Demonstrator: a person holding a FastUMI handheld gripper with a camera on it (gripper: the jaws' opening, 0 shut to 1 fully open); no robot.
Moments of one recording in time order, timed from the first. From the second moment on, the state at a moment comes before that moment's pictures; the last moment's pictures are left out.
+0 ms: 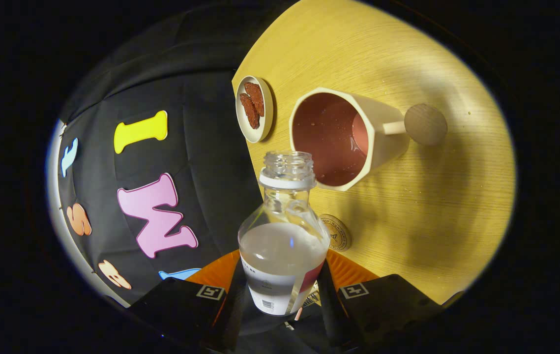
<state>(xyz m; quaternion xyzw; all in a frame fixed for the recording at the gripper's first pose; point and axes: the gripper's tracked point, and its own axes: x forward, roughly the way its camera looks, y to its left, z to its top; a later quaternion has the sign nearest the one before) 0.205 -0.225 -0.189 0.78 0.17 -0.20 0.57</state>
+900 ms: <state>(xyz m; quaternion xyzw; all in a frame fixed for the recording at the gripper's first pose) 0.206 -0.245 -0.177 0.85 0.15 -0.22 0.46</state>
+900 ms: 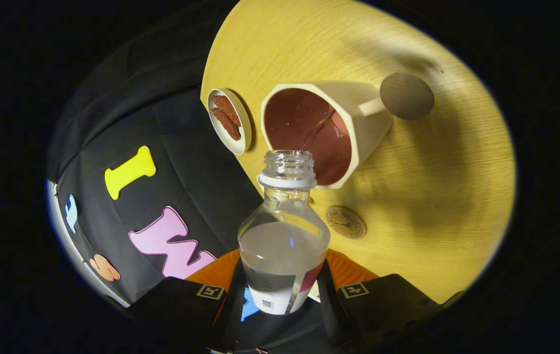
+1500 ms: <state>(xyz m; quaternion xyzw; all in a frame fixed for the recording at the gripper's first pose) 0.206 -0.251 -0.173 0.88 0.14 -0.23 0.39</state>
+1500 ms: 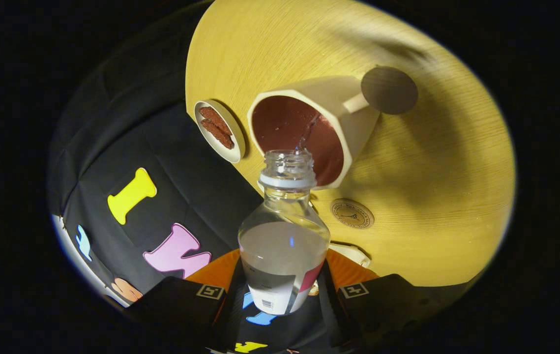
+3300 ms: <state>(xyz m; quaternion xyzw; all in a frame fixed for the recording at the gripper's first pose) 0.226 -0.269 -0.094 0.95 0.07 -0.19 0.22</state>
